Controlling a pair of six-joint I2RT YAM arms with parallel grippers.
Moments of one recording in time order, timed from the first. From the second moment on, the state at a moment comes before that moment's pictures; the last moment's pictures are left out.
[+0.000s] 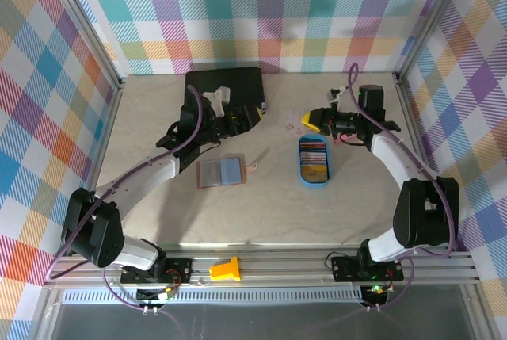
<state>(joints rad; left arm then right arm) -0.50 1.43 1.06 0.06 0.42 -0.84 0.11 1.50 1.08 -0.17 -1.12 0.75</state>
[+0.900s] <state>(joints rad) -0.48 1.63 1.14 0.22 0.59 -1.29 0.22 1.67 1.08 0.27 -1.14 1.18</state>
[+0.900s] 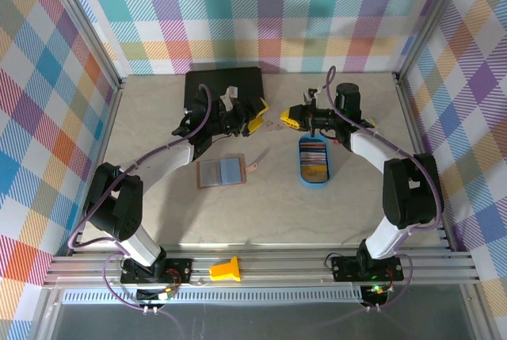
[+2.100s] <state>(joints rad) -0.48 1.65 1.05 0.52 0.62 -1.40 0.19 1.61 0.93 0.55 -1.19 1.35</state>
